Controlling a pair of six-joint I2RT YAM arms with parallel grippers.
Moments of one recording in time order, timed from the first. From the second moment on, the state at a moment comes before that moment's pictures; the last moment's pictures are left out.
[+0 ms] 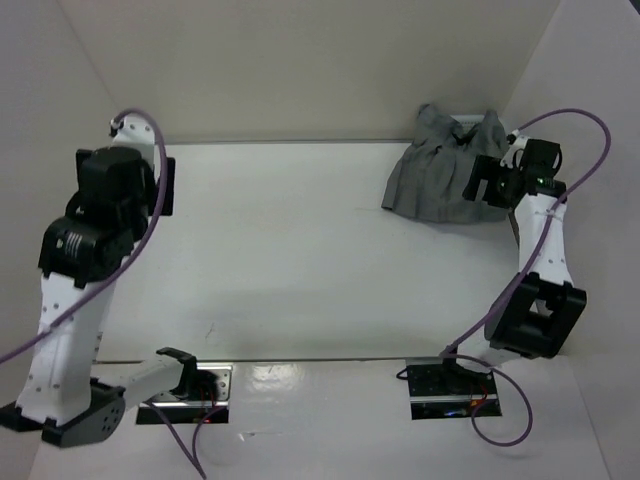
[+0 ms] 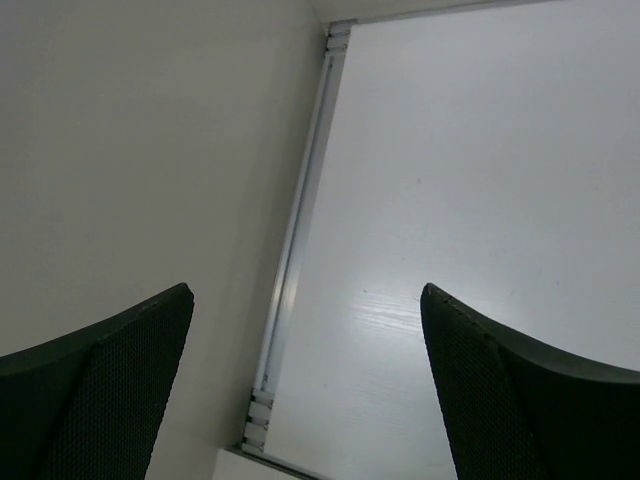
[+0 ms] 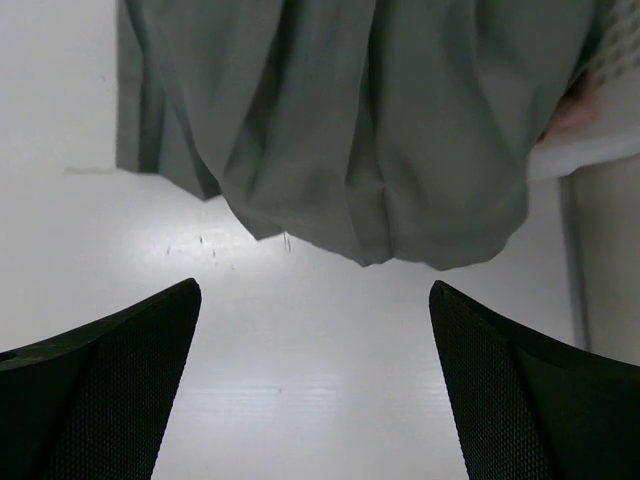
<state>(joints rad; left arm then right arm) -0.28 1.03 1.63 -1.03 -0.65 0.12 -0.35 1.43 1.37 -0.64 -0.24 -0.04</state>
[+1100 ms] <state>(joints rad) 0.01 1.53 1.33 -0.62 0.01 -0.06 -0.09 2.08 1.95 -0.65 -0.03 -0.02</state>
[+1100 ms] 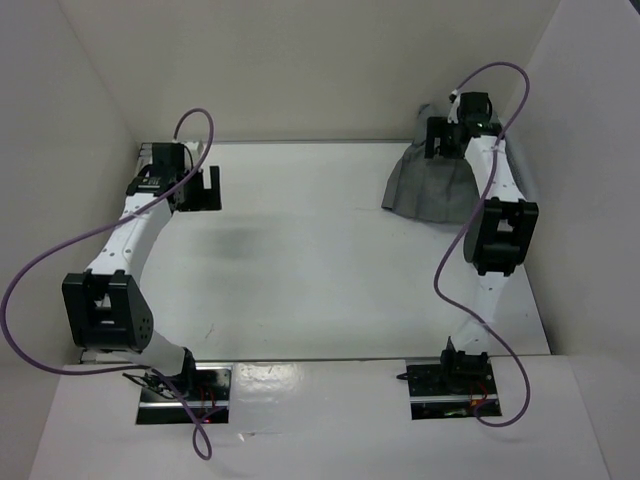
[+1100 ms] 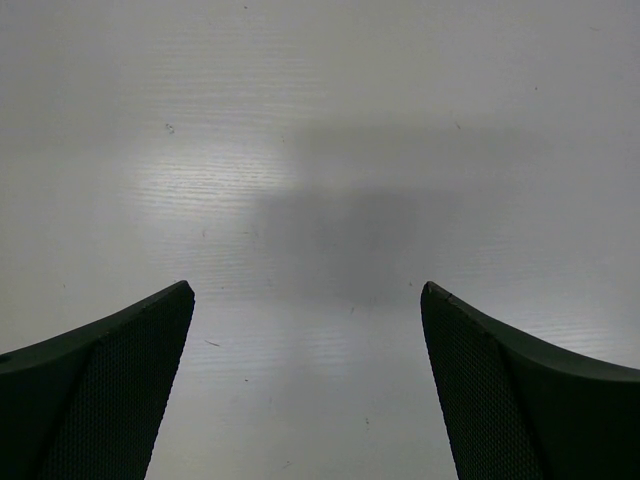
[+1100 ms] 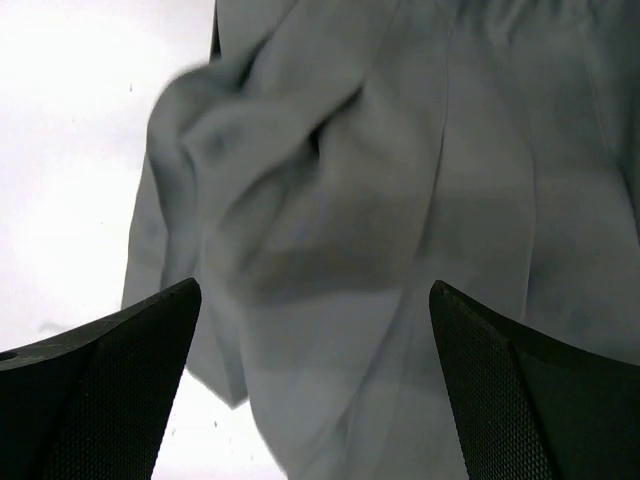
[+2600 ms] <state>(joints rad) 0.01 1.31 1.15 -0.60 0.09 0.00 -0.02 2.44 2.81 -1.13 -0.05 -0.07</state>
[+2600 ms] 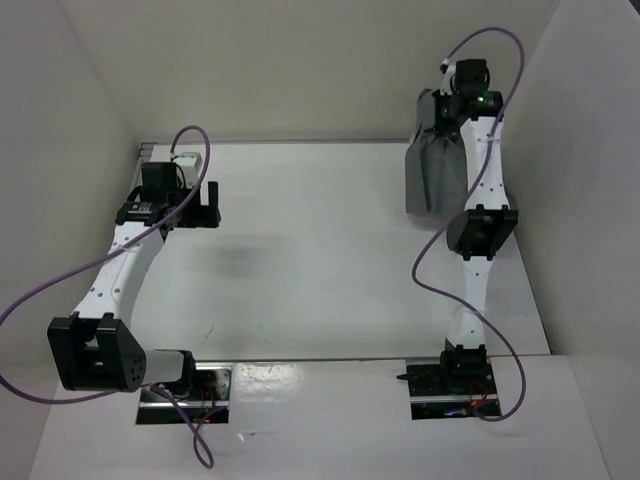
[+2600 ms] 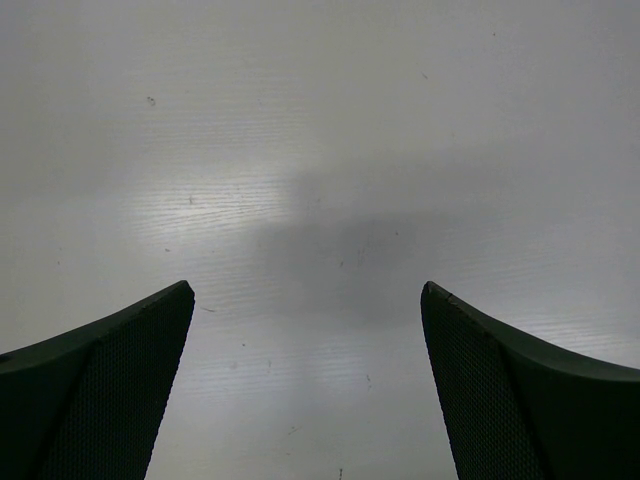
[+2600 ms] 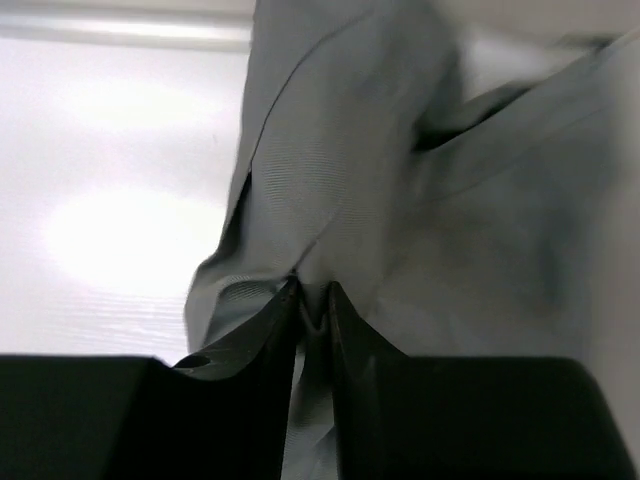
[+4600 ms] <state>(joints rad) 0.01 1.32 1.13 -0.60 0.14 0.02 -0.12 2.50 2.83 -1.25 -0.09 -0.12</state>
